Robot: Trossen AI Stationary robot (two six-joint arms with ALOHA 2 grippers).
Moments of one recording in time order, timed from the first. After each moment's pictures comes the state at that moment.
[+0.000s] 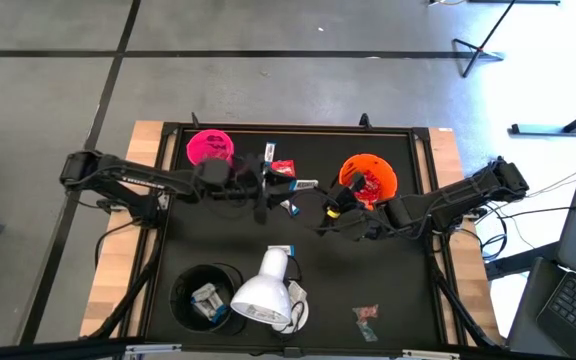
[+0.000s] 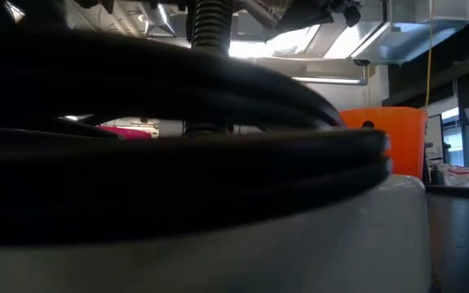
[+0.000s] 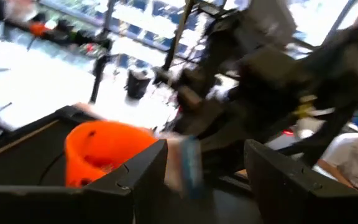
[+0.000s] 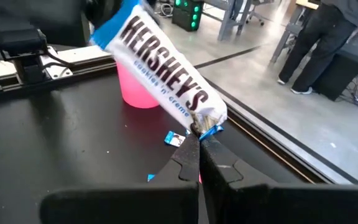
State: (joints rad) left arm 0.01 1.35 0.85 0.52 -0.12 -0.38; right arm 0.32 1.46 1.14 -0.29 0.94 0.39
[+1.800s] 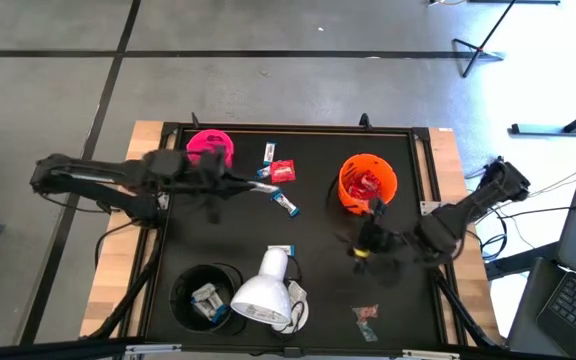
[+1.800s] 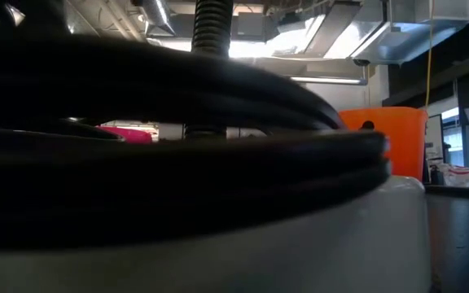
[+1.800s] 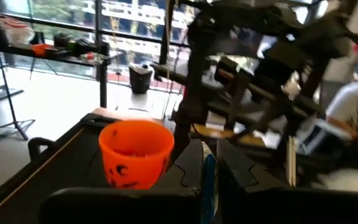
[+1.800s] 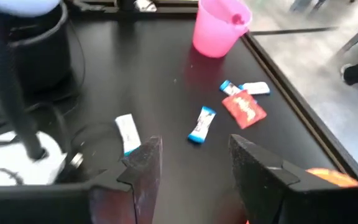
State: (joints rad) left arm -0.05 0.91 0.85 0.01 -0.13 -0.18; right arm 0.61 1.46 1.44 -0.94 0.80 0.60
